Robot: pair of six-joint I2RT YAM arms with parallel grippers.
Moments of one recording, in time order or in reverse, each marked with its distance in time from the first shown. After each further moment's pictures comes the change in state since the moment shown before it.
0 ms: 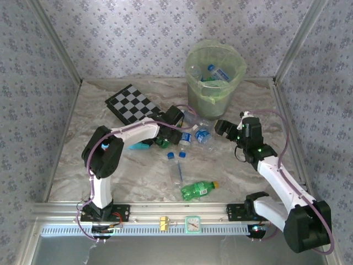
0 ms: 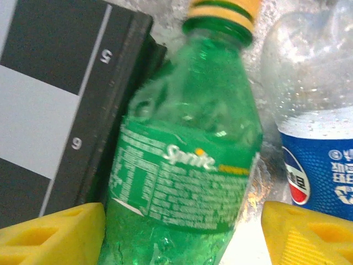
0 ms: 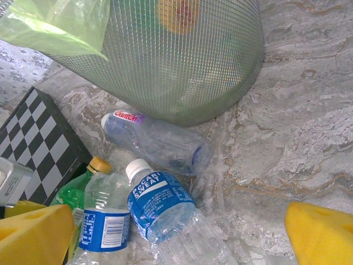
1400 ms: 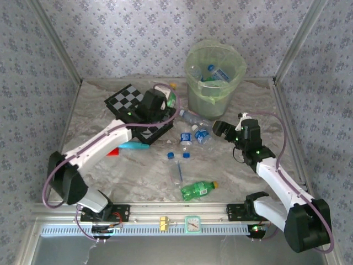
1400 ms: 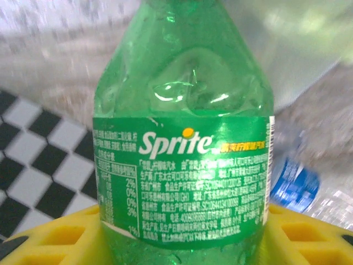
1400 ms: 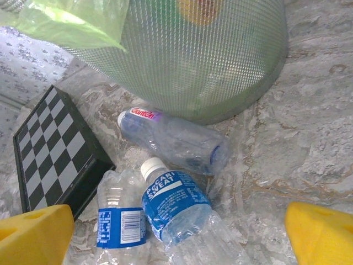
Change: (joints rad) left arm 0.029 -0.422 0.013 0.126 -0.030 0.009; right arm 0.018 0.005 -0.047 0.096 -0.045 0.025
